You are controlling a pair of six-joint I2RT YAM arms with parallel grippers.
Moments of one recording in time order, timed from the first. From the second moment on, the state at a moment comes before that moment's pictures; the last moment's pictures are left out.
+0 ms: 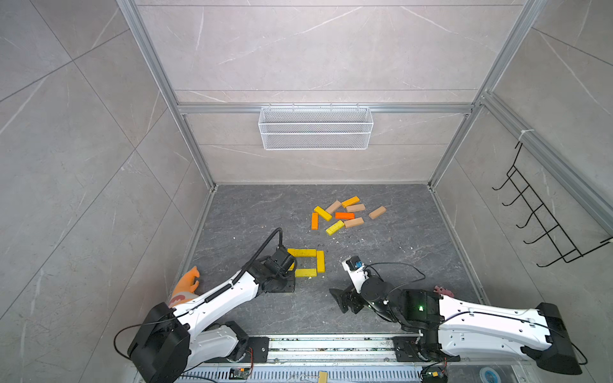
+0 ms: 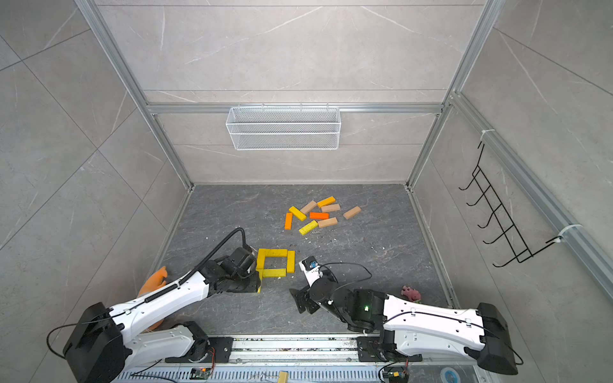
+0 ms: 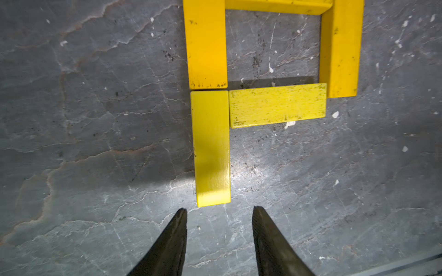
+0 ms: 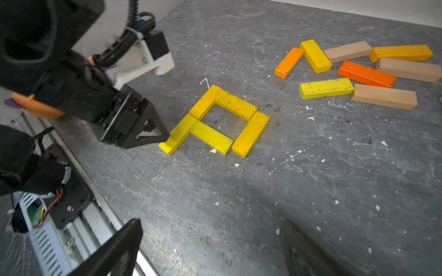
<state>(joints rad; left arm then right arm) -0.72 1.15 0.70 -0.72 -0.03 -0.65 1.22 0.99 0.70 -0.35 0.35 0.47</state>
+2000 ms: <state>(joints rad) -0.72 1.59 1.31 -0.77 0.09 -0.46 0.26 1.47 1.07 -0.29 -0.39 0.51</state>
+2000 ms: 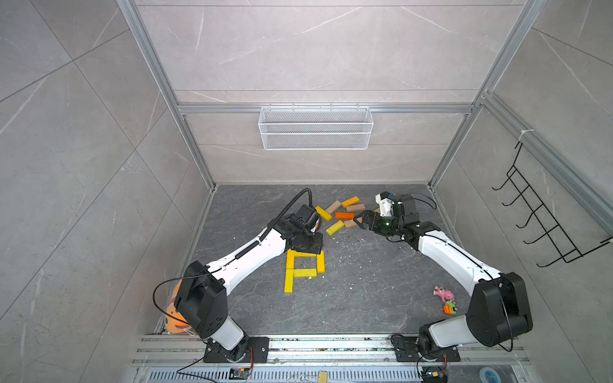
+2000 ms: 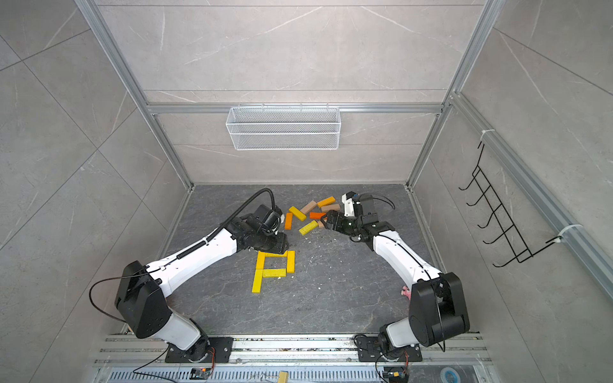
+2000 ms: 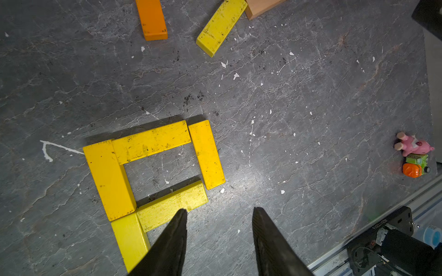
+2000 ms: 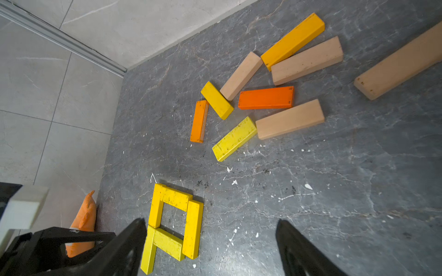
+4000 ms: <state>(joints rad) -0.65 2.36 1.93 -0.57 0.15 -0.07 0.22 1.48 1.02 -0.31 -0.47 0.47</state>
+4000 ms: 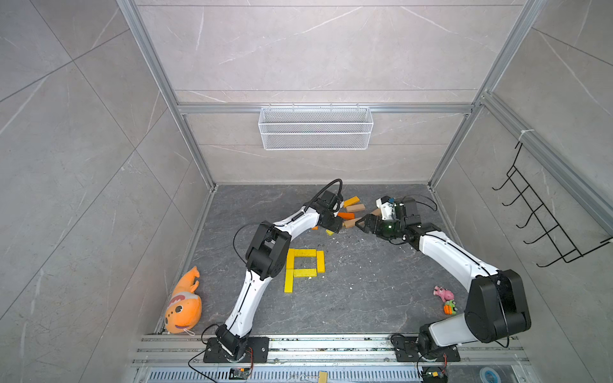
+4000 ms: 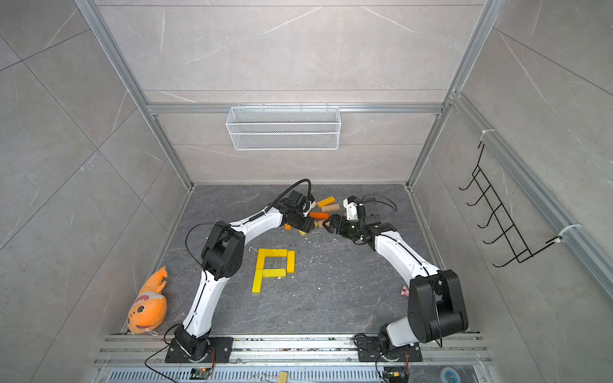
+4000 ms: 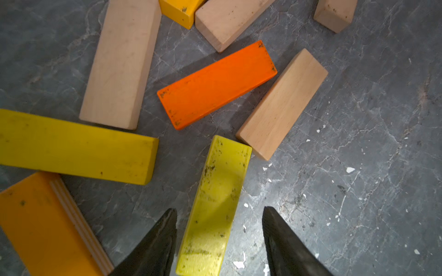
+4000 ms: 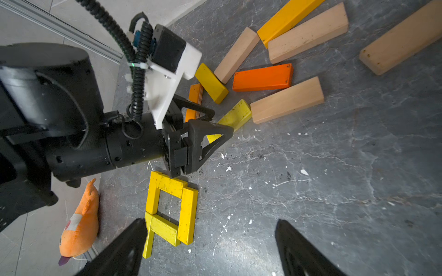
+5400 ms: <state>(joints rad) -0.69 2.34 1.96 -0.71 -0.02 0.01 0.22 1.25 0.86 -0.31 -0.49 0.45</state>
